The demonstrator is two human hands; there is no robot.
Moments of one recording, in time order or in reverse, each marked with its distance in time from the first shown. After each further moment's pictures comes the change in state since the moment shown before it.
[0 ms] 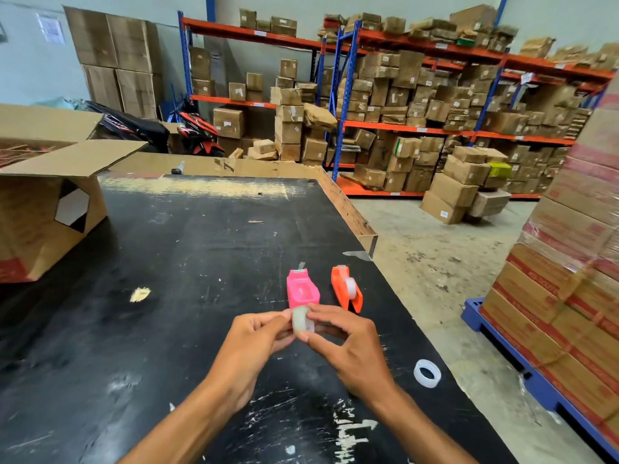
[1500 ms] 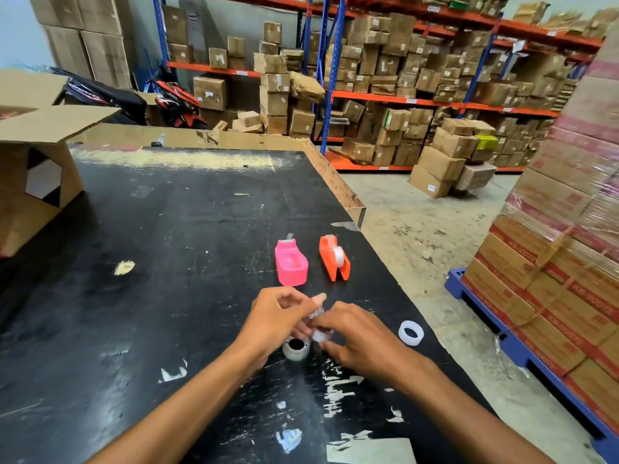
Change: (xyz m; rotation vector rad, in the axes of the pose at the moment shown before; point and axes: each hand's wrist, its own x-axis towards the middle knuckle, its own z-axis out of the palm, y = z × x) left_hand 0.011 -0.026 0.023 0.349 -0.040 -0.090; right_hand -0.023 -0.002 -0.035 -0.830 -0.524 -0.113
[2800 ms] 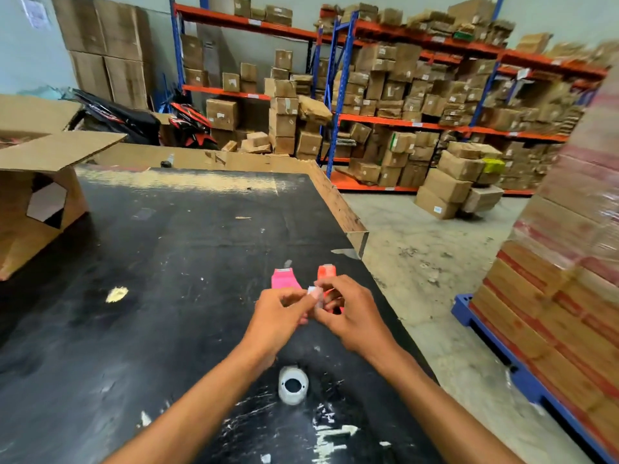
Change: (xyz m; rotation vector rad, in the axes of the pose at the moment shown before) left_hand 0.052 0.013 0.011 -0.064 0.071 0.155; right_hand 0.059 0.033 -0.019 0.422 0.445 0.142
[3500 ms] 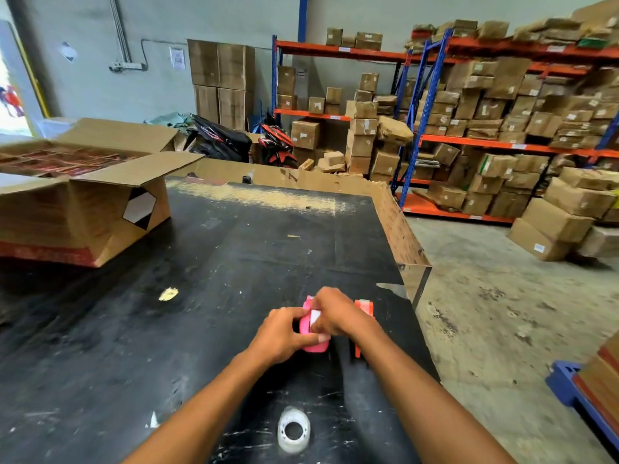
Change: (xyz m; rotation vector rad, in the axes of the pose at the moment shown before) left_hand 0.051 -0.023 -0.022 0.739 0.127 -0.030; right_hand 0.114 0.016 0.045 -0.388 -0.657 0.118
